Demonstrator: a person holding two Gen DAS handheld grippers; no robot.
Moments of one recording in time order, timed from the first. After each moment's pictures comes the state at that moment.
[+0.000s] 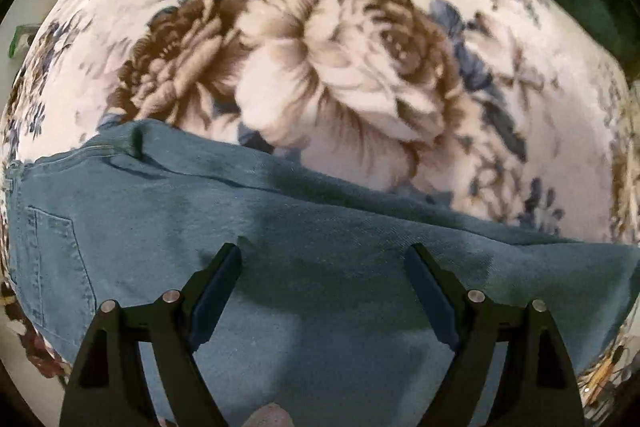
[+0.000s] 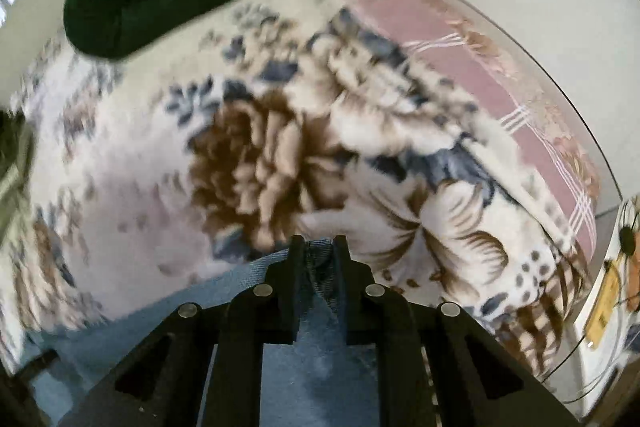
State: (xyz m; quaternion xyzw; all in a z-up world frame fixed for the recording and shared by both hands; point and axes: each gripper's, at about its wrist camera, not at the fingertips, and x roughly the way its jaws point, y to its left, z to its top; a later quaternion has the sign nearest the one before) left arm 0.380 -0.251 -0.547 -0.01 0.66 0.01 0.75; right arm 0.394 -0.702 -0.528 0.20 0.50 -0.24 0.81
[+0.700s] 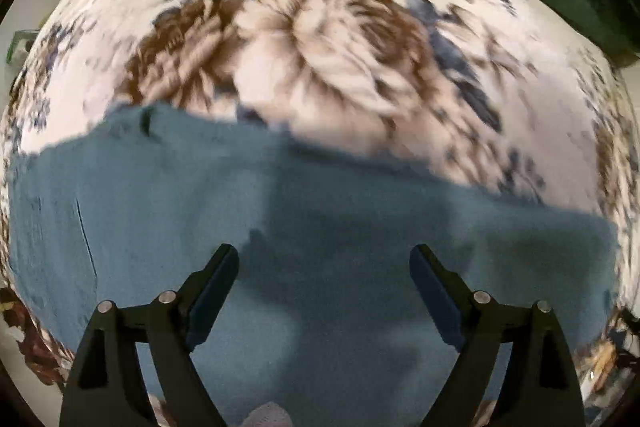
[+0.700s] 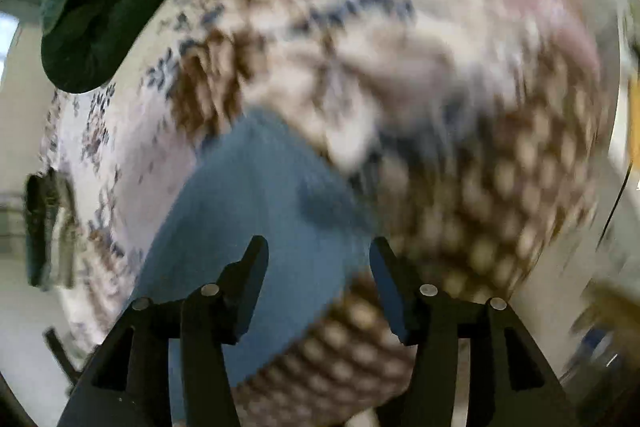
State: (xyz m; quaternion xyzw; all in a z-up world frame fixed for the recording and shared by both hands) left arm 0.347 -0.258 -0.538 -0.01 0.66 -0.01 0.75; right arm 0.248 -0.695 -0.572 0.44 0.52 -0.20 0.70
